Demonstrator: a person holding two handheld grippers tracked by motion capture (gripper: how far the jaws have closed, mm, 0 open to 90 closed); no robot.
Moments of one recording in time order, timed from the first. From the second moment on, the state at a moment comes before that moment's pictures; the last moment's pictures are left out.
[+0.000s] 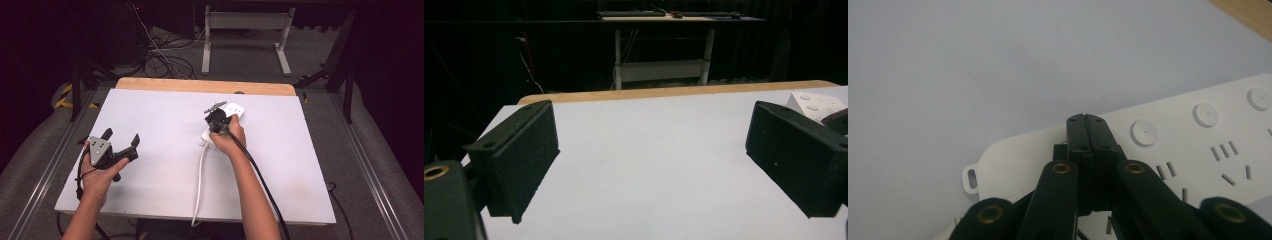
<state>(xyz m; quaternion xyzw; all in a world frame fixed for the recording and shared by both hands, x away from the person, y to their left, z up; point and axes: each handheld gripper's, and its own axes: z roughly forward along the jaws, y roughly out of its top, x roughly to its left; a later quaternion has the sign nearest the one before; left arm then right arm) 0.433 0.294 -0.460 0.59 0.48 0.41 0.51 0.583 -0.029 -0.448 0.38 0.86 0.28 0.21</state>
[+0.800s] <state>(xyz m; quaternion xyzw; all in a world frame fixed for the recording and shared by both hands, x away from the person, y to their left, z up) 0.432 0.295 -0.460 0.59 0.48 0.41 0.51 0.577 -0.020 -0.450 0.37 0.86 0.26 0.24</state>
